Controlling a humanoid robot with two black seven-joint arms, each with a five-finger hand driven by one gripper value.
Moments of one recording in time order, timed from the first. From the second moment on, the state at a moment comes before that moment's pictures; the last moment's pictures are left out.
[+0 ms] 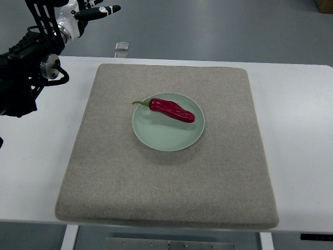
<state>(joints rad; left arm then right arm) -1.22 0.24 -0.13 -0.34 -0.11 -0.06 -0.29 0.00 0.00 0.06 0.12 -0.17 0.19 0.06</state>
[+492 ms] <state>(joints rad) -1.16 0.16 -0.26 -0.27 -0.23 -0.03 -0.23 0.00 0.00 0.06 0.12 -0.17 0.19 0.06</state>
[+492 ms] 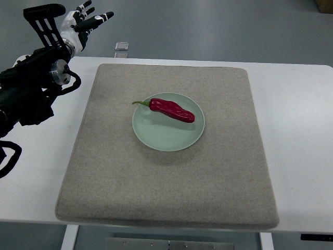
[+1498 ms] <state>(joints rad) -1.10 0.14 -0.28 -0.15 -0.42 -0.44 -0.25 0.00 0.00 0.06 0.12 -0.17 0.19 0.06</state>
